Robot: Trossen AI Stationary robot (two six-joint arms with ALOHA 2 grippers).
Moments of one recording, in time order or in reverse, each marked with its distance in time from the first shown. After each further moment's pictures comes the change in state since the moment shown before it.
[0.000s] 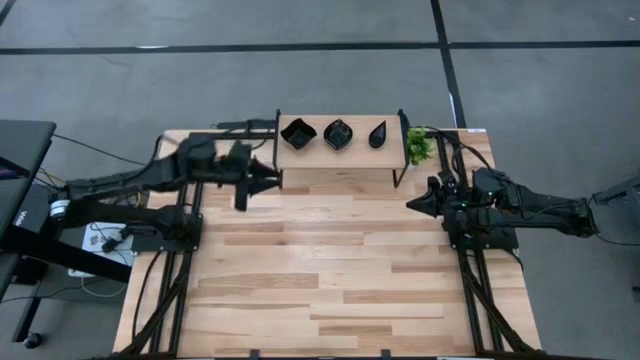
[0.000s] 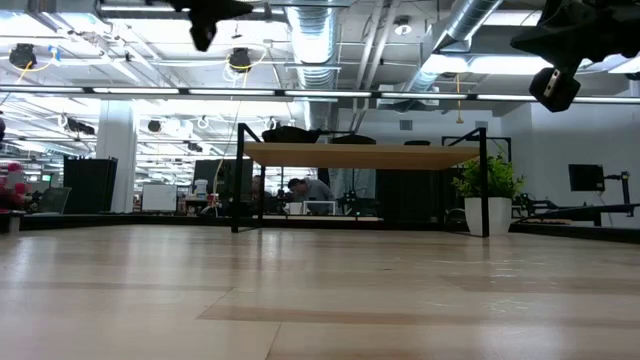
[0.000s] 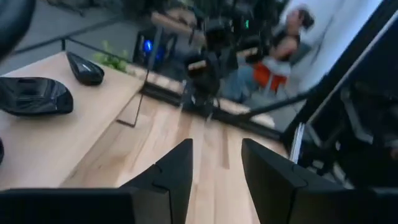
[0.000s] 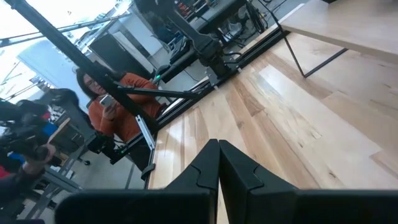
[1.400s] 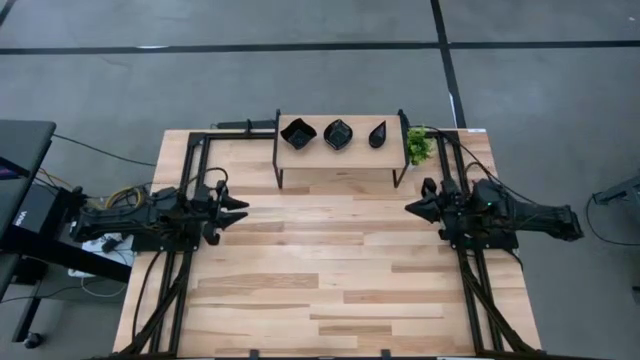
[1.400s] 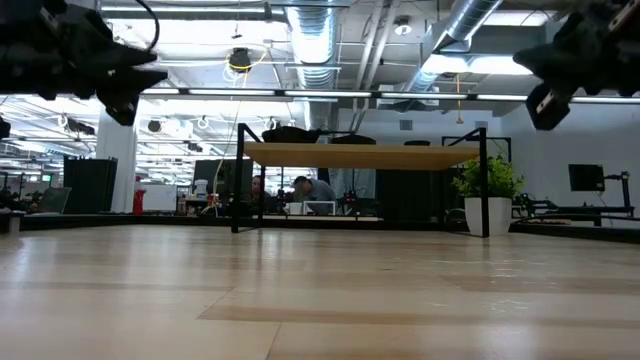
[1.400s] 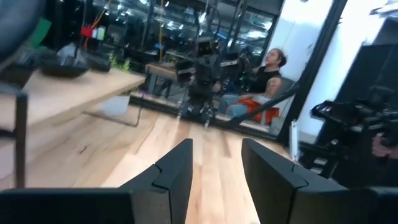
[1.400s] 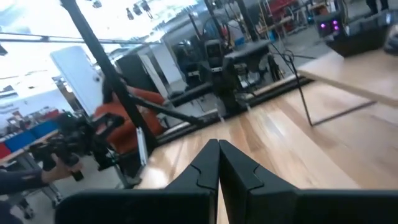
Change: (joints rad) left arm -0.221 -0.905 -0.816 0.199 -0.238 0.016; right arm 0.028 -0.239 -0.269 0.247 0.028 -0.200
